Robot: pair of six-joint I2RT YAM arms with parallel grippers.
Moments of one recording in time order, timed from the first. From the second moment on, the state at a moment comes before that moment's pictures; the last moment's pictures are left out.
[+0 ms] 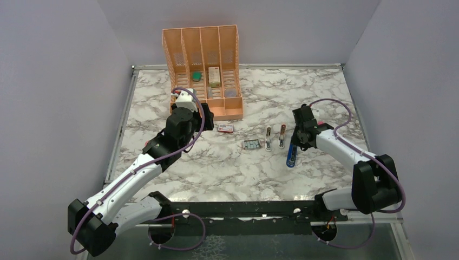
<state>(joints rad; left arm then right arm) -0.63 0.97 0.83 -0.16 -0.35 -0.37 0.30 1.37 0.78 -0.48 0.28 0.57</state>
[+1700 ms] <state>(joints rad) -0.63 0.97 0.82 -0.15 -0.35 -0.37 0.30 1.17 0.85 -0.45 0.10 0.46</state>
